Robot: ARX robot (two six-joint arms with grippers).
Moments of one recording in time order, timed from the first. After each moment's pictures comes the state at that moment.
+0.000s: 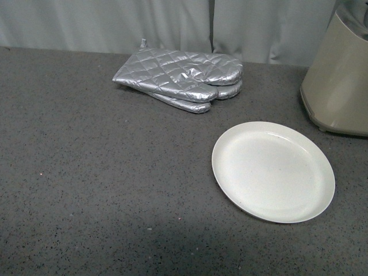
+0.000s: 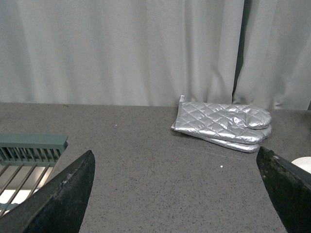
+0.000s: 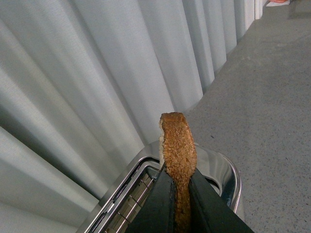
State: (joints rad) left arm 0.00 0.00 0.01 0.00 0.00 -0.01; right arm 0.12 1.66 1.06 0.28 1.04 0.66
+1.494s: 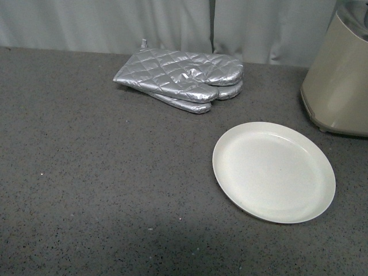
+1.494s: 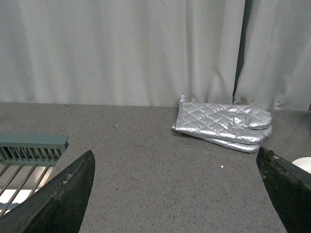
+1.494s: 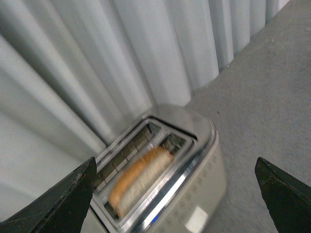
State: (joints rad) left arm 0.00 0.00 0.01 0.00 0.00 -0.01; right arm 0.21 1.30 0.77 0.17 0.92 0.66
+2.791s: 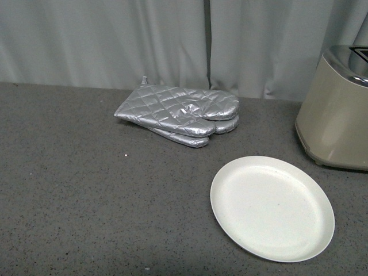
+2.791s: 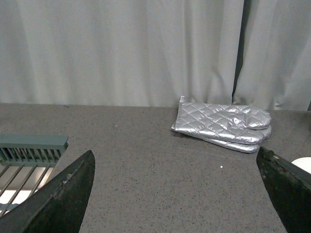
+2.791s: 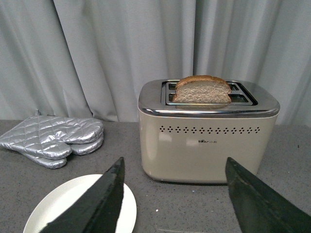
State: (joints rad) left arm 0.00 0.00 0.01 0.00 0.00 0.00; right arm 0.00 0.00 0.01 0.00 0.00 0.00
